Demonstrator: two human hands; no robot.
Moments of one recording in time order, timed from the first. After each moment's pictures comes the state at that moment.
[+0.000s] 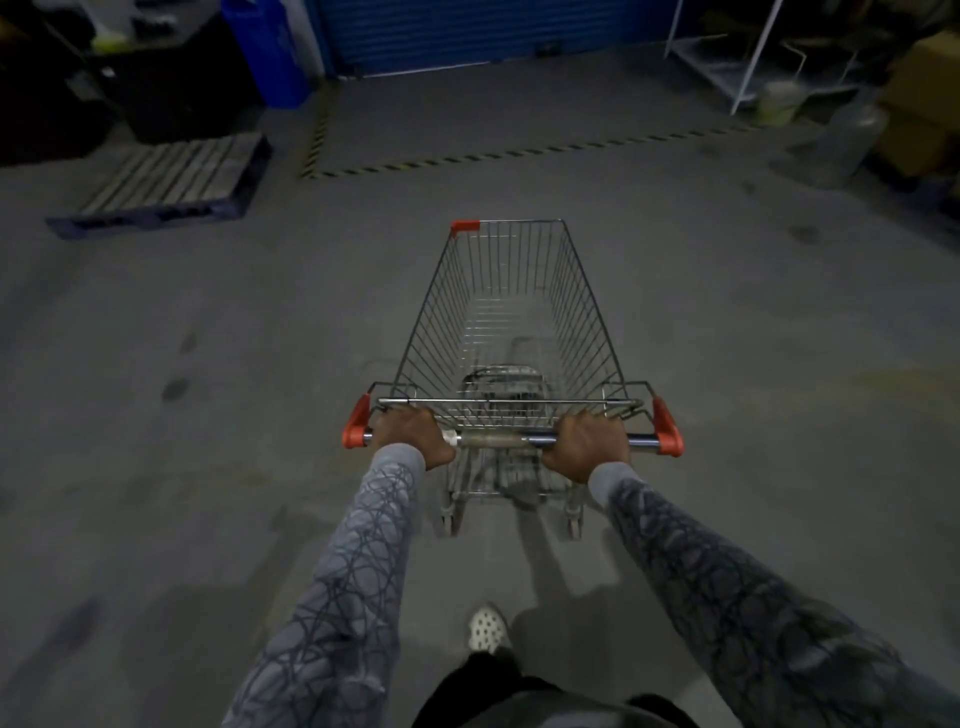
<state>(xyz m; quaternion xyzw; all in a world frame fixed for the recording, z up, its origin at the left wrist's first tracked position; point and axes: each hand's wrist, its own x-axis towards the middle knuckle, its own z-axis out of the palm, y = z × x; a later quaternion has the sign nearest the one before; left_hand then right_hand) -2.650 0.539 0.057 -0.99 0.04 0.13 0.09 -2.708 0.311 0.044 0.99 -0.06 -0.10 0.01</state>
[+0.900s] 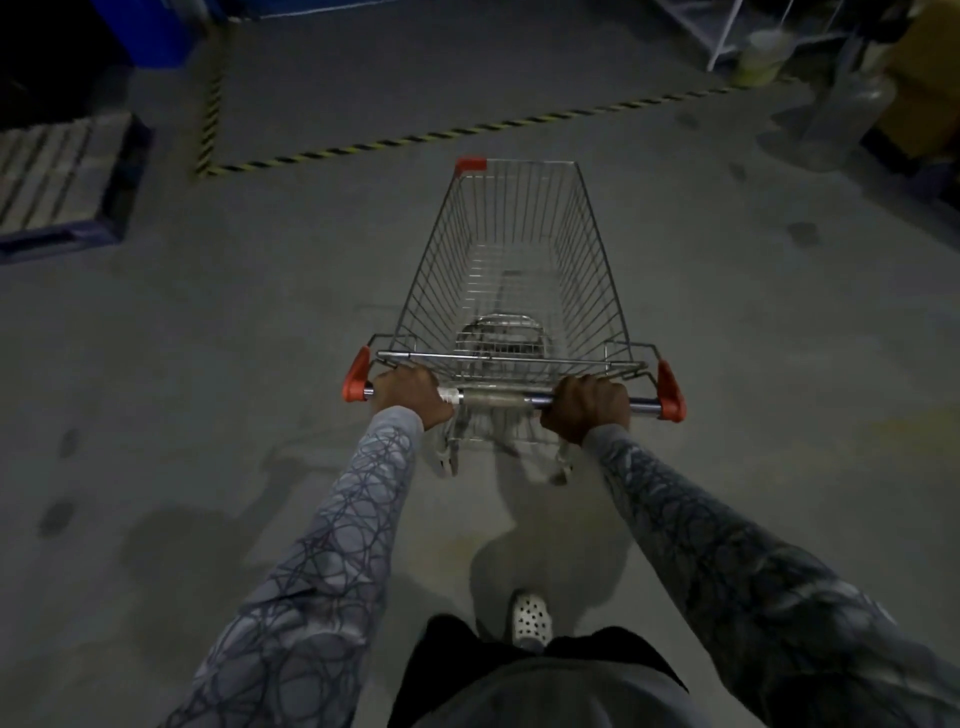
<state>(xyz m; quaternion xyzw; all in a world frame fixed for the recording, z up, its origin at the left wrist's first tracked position) -2.052 0.425 0.038 -0.98 0.12 0.13 0.07 -2.145 0.205 0.047 0.98 -0.15 -0.12 -0.01</state>
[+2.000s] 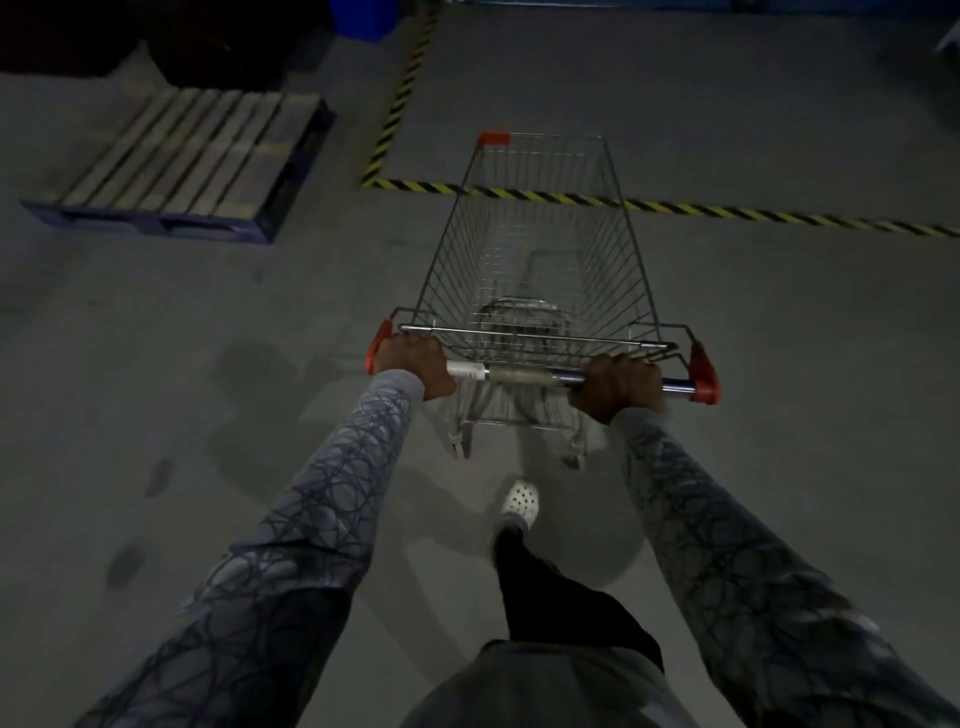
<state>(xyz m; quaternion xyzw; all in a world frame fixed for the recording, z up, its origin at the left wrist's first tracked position) -1.312 0.705 0.037 -0.98 0.00 0.17 0.08 -1.344 0.437 0.045 0.99 0.01 -0.10 0.04</state>
